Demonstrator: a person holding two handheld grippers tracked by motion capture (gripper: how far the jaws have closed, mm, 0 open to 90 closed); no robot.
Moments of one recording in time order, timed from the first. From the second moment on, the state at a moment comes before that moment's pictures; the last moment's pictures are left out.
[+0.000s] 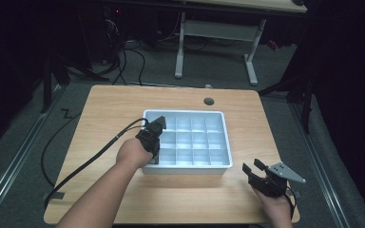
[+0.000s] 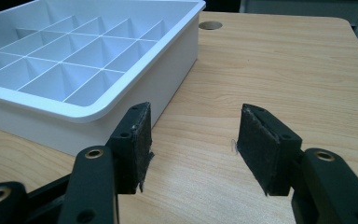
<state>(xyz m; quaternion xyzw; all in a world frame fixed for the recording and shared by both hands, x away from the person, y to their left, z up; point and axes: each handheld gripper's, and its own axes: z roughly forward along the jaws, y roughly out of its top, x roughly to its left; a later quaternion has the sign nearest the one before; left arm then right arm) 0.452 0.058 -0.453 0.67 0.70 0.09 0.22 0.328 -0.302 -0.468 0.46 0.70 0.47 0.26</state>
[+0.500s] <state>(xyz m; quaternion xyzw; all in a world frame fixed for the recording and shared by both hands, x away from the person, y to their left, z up) 0.451 0.061 -0.444 0.67 0.71 0.07 0.23 0.329 -0.303 -0.469 0.47 0.70 0.47 0.26</state>
